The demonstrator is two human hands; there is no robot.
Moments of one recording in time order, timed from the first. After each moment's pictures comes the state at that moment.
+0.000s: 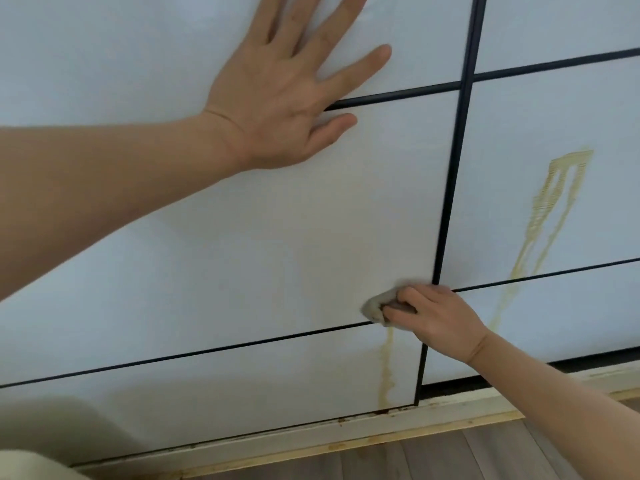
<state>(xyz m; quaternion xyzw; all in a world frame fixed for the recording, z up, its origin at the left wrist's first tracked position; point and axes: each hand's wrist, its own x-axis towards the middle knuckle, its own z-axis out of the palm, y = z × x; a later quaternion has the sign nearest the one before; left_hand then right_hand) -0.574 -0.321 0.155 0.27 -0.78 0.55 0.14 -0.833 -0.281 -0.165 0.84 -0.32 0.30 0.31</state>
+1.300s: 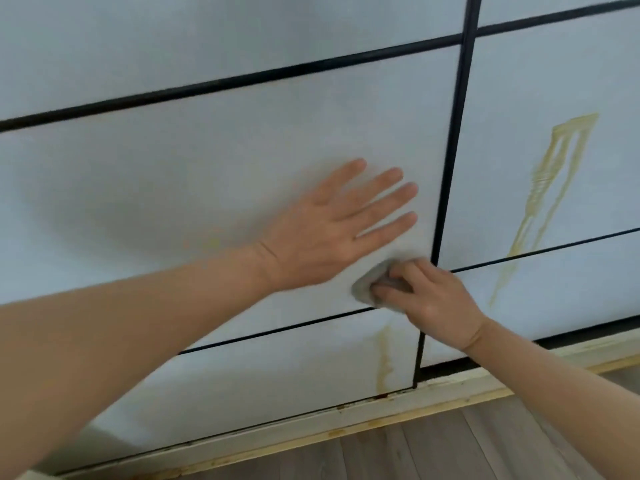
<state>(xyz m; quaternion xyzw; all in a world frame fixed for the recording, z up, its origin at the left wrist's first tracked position) -0.592 -0.301 0.006 0.06 -0.83 0.52 0.18 -0.809 -0.267 -0.147 0.80 -0.35 0.36 0.34</state>
